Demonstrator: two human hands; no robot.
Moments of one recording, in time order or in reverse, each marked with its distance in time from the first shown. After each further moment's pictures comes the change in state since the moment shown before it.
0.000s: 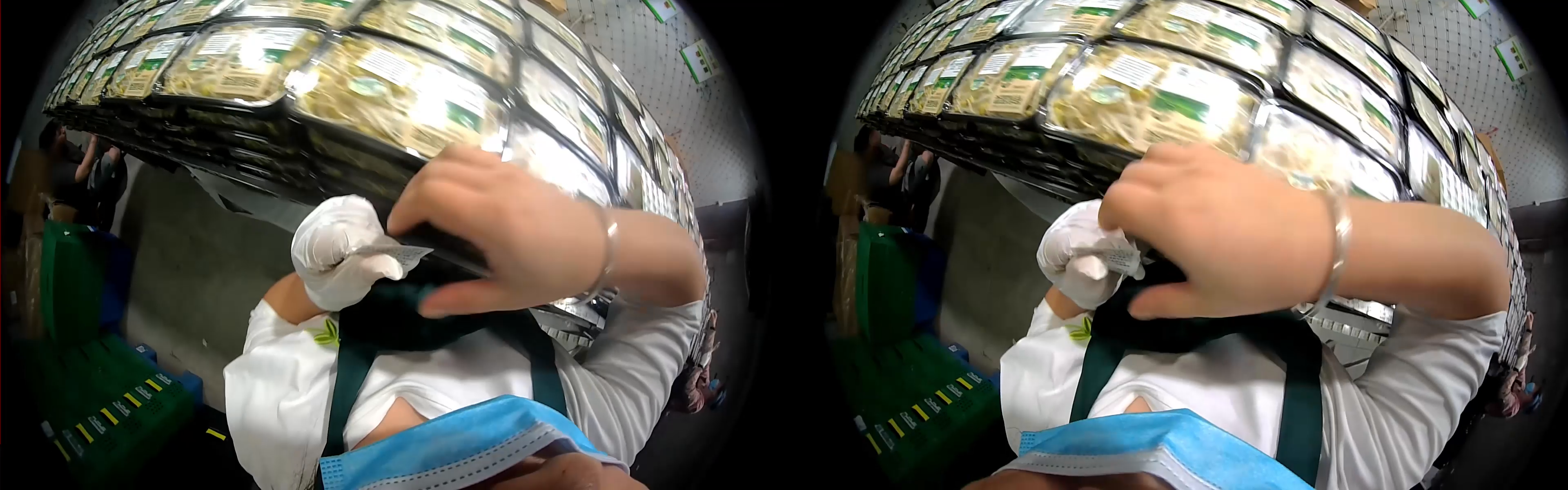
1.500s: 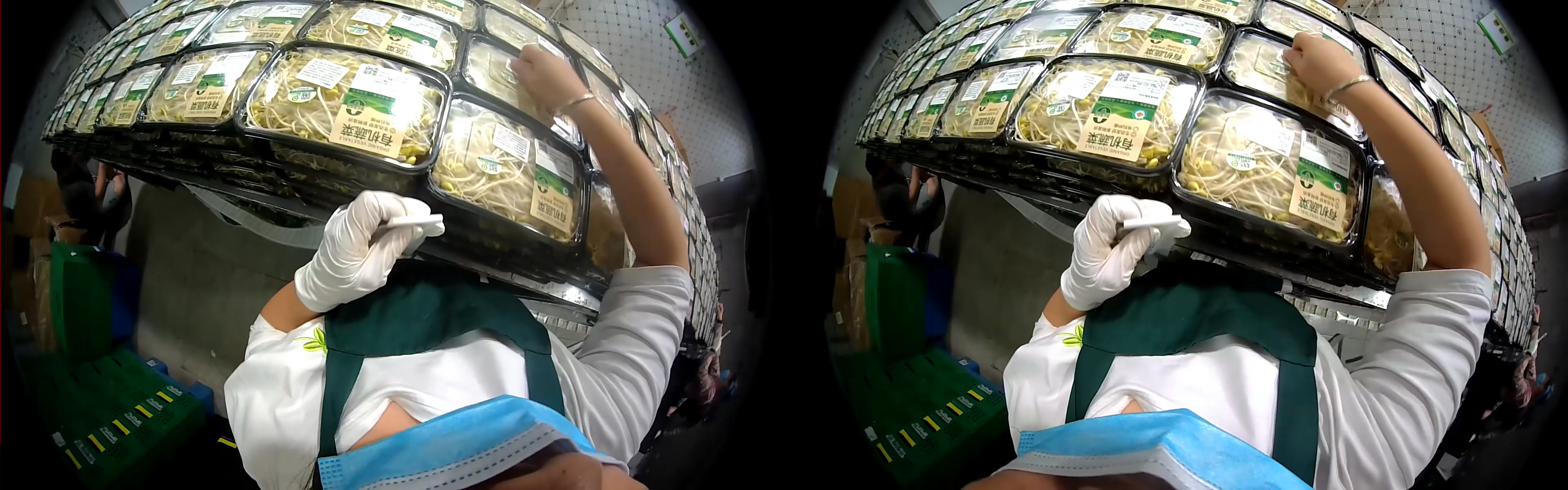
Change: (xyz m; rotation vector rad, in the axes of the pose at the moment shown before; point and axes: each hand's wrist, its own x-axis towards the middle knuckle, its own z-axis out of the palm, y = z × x) left_hand 0.019 0.010 0.054 -0.148 -0.109 -0.233; right_hand -0.104 0.166 -0.069 -0.655 0.236 0.952
